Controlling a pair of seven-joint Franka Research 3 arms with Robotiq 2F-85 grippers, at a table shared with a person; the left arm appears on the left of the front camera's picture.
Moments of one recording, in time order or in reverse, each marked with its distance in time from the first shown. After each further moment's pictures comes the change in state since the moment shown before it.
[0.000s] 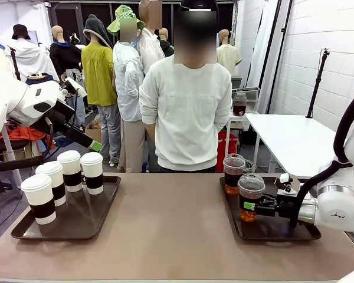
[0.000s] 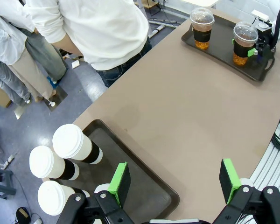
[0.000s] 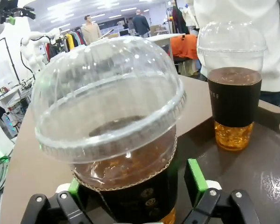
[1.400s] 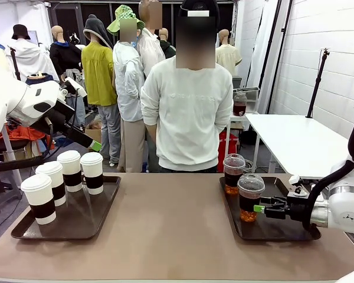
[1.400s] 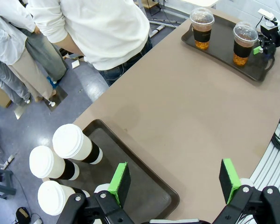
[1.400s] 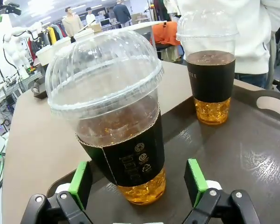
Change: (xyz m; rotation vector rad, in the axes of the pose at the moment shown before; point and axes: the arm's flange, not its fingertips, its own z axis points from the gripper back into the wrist) left arm 0.000 0.000 0.000 0.000 0.000 0.000; right arm 0.003 0.012 0.037 -0.100 0.065 -0.017
